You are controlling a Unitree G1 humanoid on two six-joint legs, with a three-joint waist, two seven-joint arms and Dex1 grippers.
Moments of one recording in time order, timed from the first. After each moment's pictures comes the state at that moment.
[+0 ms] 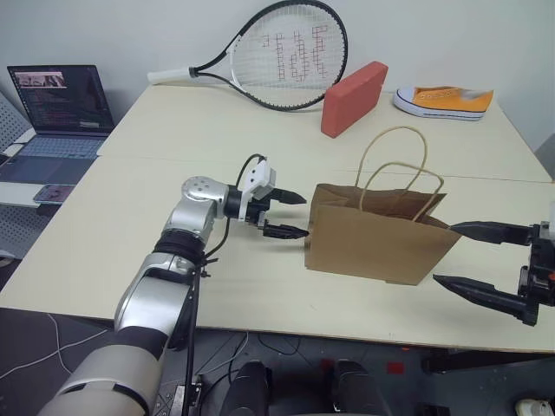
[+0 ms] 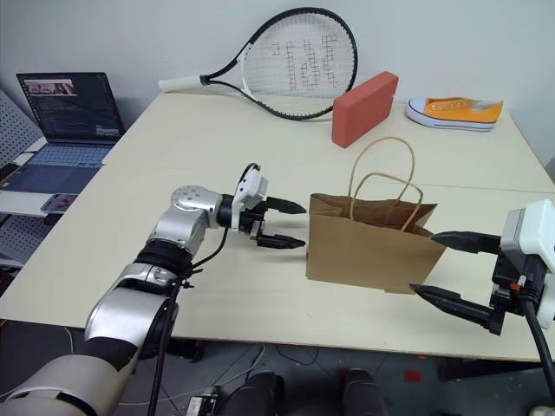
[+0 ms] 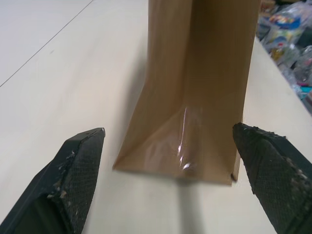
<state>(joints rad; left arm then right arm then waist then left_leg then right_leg) -0.97 0.40 -0.14 0.87 -0.17 -0.07 -1.49 0.20 -1.09 -0.80 -0.74 0.98 0.82 0.94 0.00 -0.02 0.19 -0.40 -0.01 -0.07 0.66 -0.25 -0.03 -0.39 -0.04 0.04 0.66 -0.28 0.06</state>
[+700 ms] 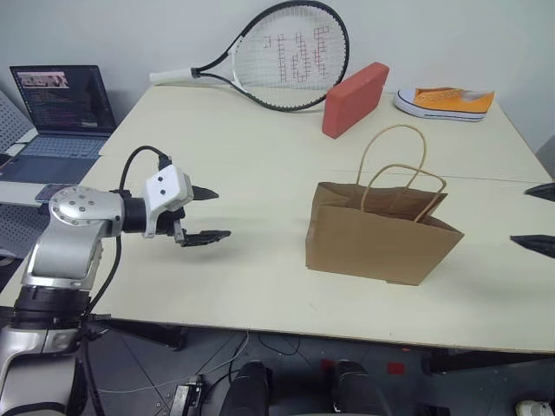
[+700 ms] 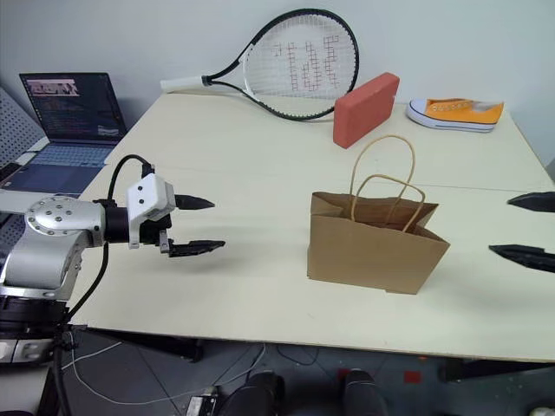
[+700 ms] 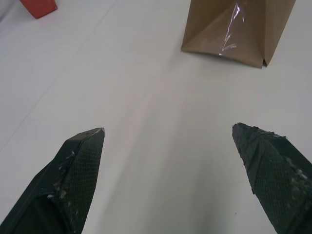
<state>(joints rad) -0.50 0.86 0.05 0.00 -0.24 0.34 -1.24 0.07 -1.33 -0.77 -0.16 0.60 0.56 1.36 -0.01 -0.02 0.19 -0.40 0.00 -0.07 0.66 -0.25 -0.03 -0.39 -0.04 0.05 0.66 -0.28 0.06</state>
